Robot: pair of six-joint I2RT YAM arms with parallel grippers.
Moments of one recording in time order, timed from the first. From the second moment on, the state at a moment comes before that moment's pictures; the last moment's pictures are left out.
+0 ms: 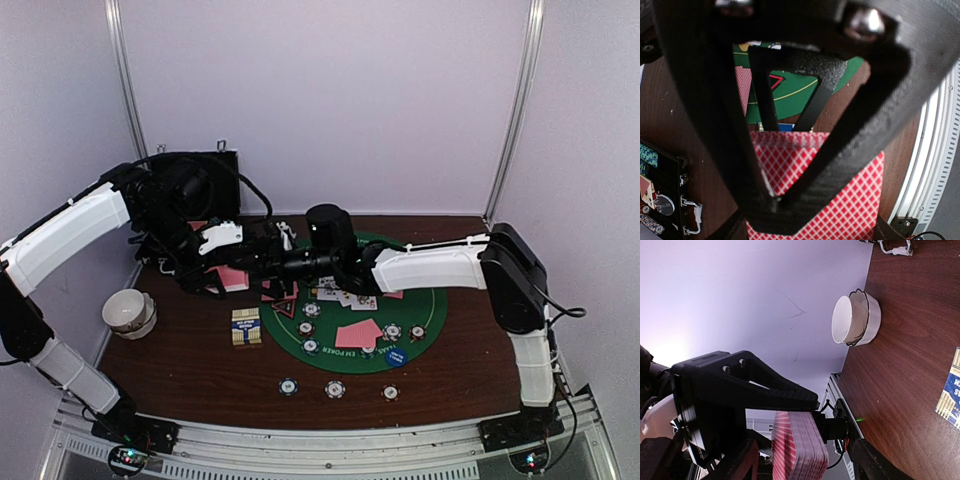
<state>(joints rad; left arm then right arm) -0.58 1.48 1.50 -1.25 0.24 0.73 0.96 2.13 1.60 0.39 -0.65 1.31</state>
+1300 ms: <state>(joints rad) -0.58 1.48 1.50 -1.26 0.24 0.73 0.91 2.07 1.49 0.44 -0.72 1.34</state>
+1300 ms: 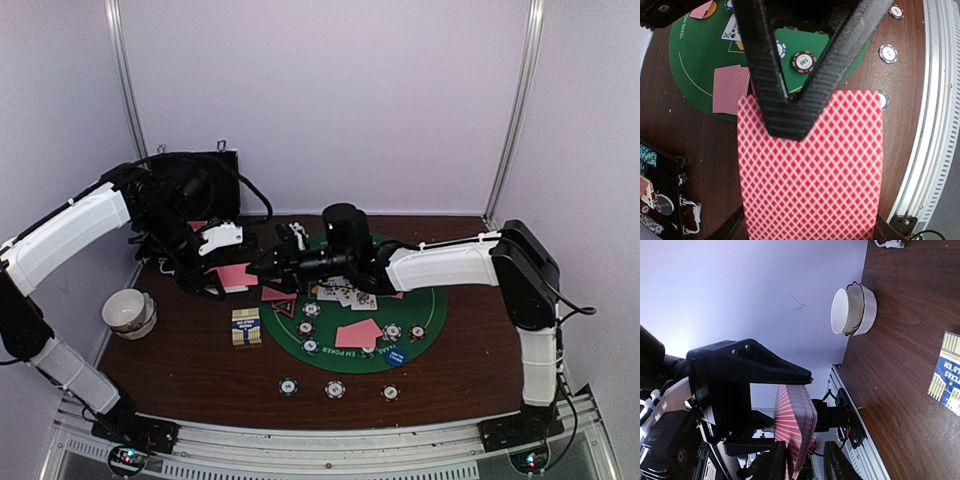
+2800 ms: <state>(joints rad) -0.50 1.46 1.37 -1.18 0.17 0.74 0.36 1.67 0.92 0.26 -0.77 1.11</state>
